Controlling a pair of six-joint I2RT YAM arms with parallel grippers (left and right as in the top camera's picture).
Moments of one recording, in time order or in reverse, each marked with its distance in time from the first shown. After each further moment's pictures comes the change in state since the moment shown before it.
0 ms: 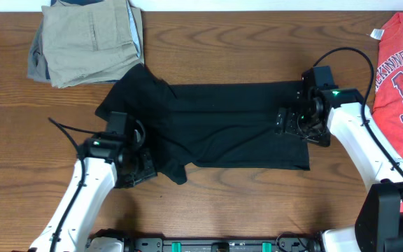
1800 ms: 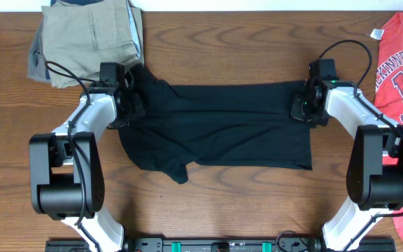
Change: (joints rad) left arm 0.163 0.608 0.380 0.404 -0.138 0.105; right arm -0.119 0.307 0.079 0.296 0.085 -0.043
